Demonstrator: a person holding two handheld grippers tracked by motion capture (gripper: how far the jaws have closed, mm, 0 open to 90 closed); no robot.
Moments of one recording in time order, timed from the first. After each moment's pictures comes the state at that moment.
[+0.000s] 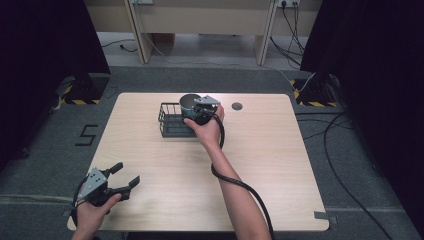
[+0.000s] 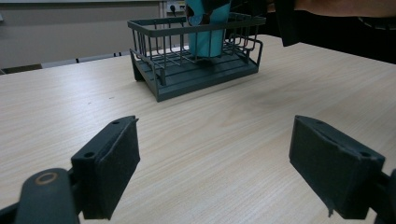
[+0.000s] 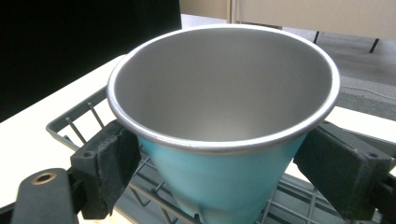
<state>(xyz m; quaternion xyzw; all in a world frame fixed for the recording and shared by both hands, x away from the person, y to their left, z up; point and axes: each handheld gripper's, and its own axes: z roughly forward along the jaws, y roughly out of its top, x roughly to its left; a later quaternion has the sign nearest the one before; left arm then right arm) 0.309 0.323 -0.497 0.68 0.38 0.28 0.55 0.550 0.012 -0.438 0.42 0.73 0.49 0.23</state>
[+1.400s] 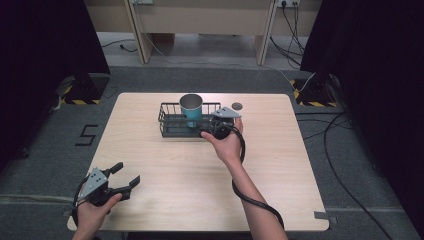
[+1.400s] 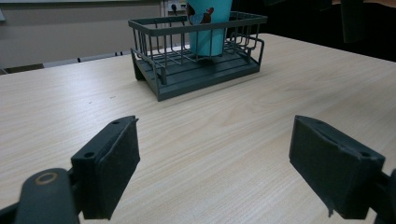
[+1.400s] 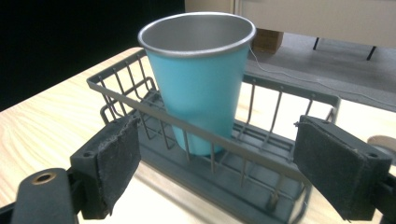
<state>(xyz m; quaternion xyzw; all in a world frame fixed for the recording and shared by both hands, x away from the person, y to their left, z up) 0.309 0.321 -0.497 0.69 0.38 0.28 0.55 0.493 -0.048 -0.429 0.40 0.74 0.49 0.23</state>
